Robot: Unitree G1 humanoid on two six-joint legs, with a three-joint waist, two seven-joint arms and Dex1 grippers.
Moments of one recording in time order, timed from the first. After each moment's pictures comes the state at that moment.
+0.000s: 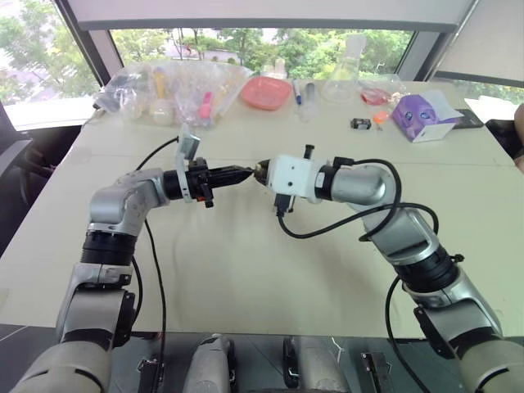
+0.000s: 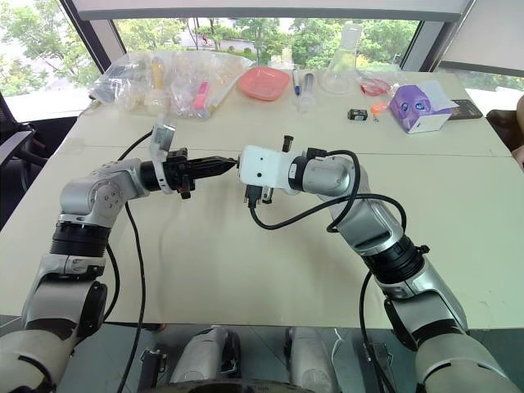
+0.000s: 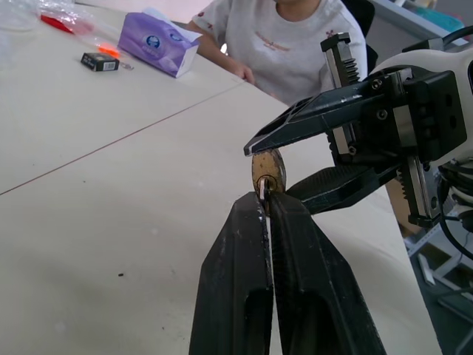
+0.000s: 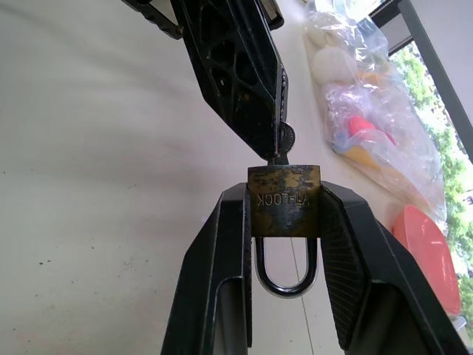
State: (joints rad) left arm -0.75 0.49 0.01 0.28 -0.59 0.69 -1.15; right arm -0.74 -0.52 0.39 -0.23 -0.18 0.38 0.80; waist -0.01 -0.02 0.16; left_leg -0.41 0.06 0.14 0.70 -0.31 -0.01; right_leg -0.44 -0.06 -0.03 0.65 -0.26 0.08
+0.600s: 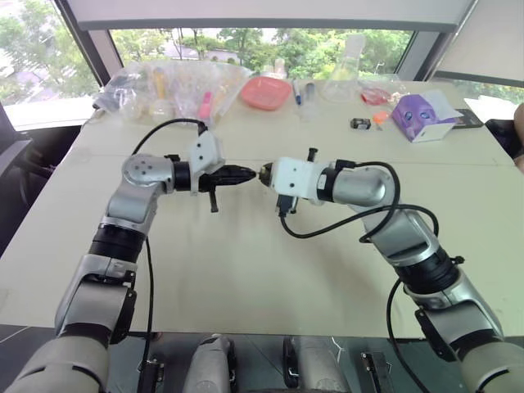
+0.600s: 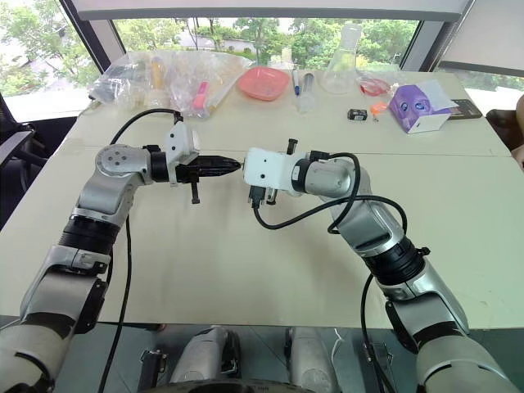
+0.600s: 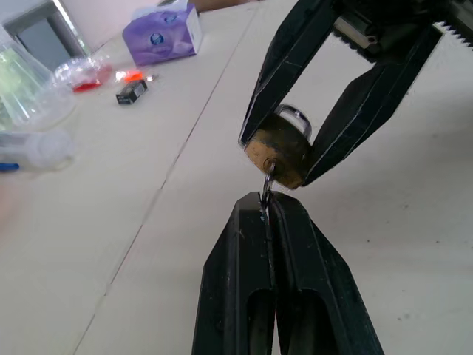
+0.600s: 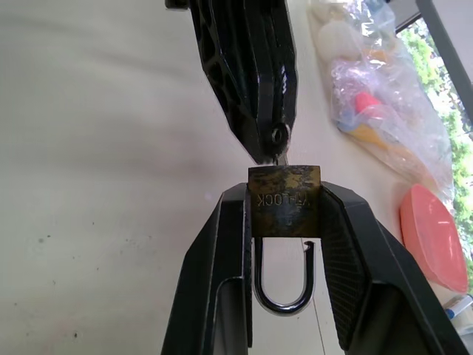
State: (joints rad) left arm -0.81 0.51 -0.14 0.39 -0.28 0.18 -1.21; right arm -0.73 -0.51 0.38 -0.22 -0.21 0.38 0.81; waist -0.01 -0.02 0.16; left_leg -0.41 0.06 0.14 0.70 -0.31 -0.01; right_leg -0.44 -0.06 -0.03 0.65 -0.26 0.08
